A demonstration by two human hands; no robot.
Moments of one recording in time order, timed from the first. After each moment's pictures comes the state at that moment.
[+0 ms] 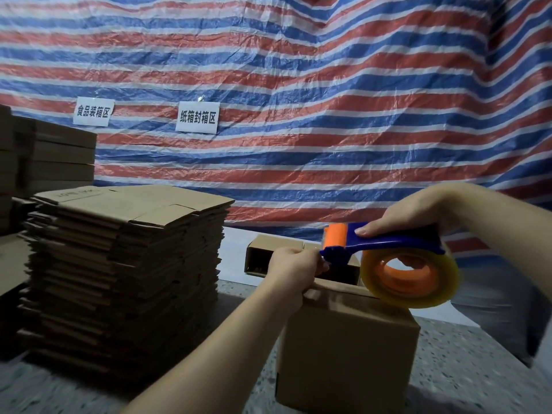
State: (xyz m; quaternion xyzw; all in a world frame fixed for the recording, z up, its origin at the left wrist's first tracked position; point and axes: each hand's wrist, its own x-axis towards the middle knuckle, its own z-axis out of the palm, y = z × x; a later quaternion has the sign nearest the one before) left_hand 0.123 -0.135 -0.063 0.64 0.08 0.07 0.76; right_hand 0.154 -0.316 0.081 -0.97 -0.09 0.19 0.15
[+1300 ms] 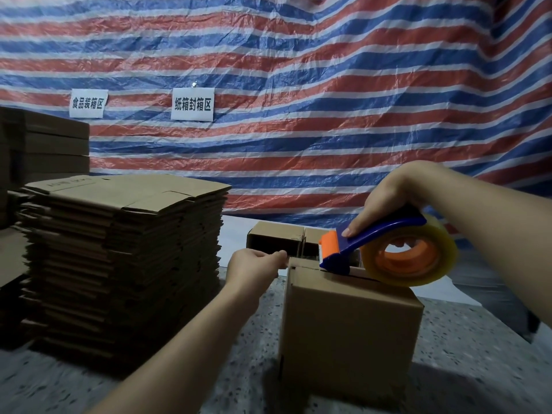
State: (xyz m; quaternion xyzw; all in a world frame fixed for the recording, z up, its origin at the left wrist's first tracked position) left_hand 0.106 -0.088 -0.100 0.74 0.12 0.19 0.63; right_hand 0.169 -0.282 0.074 -0.97 -0.04 0.24 -0.03
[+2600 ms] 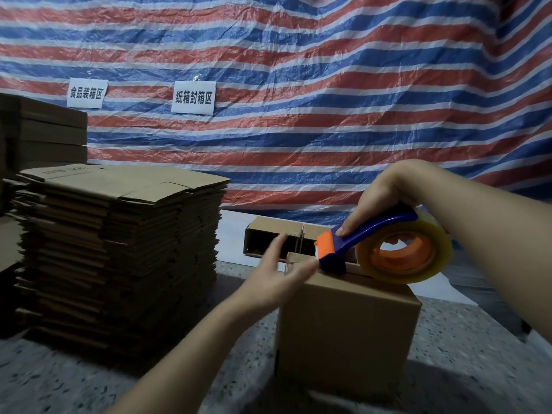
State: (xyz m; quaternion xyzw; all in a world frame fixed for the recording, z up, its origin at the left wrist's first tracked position) left_hand 0.101 -0.097 -0.125 0.79 -0.11 0.12 0.59; right_hand 0.170 -0.273 0.070 -0.97 -0.04 0.25 -0.04
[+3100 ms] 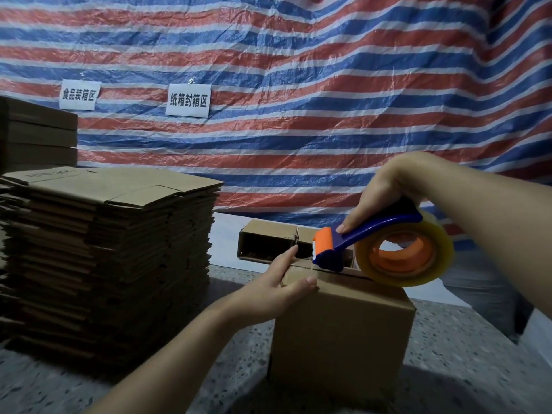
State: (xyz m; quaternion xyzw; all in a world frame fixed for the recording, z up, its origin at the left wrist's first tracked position) left_hand 0.117 -0.091 -0.131 0.84 -0.18 0.02 0.52; right_hand 0.167 -0.279 0.082 -0.97 -0.01 0.24 -0.03
